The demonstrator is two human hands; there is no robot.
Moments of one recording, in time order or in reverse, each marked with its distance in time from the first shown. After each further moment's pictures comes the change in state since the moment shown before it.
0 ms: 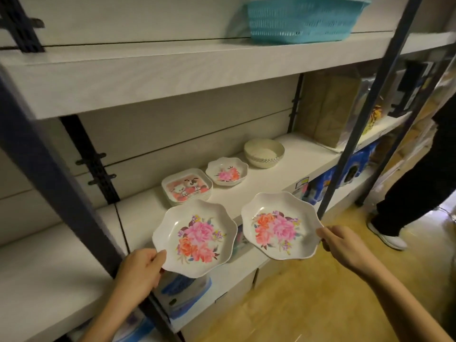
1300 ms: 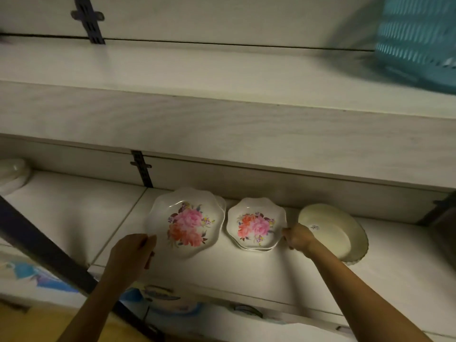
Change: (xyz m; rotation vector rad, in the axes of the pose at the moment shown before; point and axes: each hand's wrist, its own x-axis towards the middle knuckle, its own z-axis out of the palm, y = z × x) left_hand 0.130 0.113 0.093 -0.043 0.644 -0.486; right_hand 0.406 -0.094 0.076 -0.461 -0.680 -0.373
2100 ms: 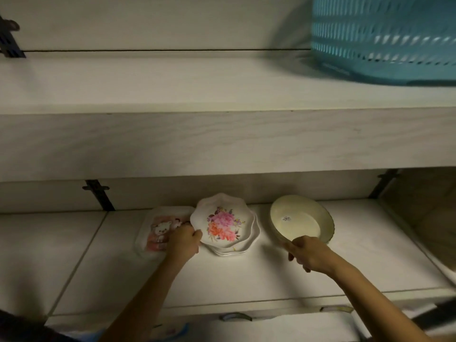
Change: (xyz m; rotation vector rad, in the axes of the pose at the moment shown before) left_hand 0.065 0.069 0.121 0.135 -0.254 0.177; right_hand -0.077 0.047 -0.025 0.047 0.007 -0.045
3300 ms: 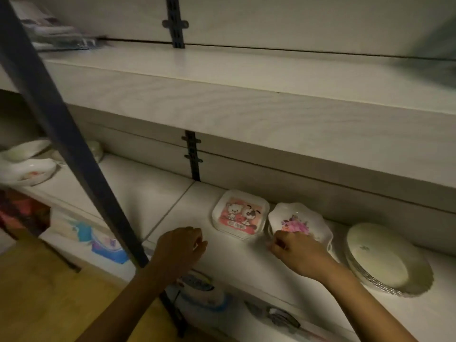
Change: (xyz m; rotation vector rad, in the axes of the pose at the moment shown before) left_hand -0.124 -0.084 -0.091 0.413 0.241 0.116; right_hand -0.007 -0.129 0.055 -0.409 -0.088 -0.558
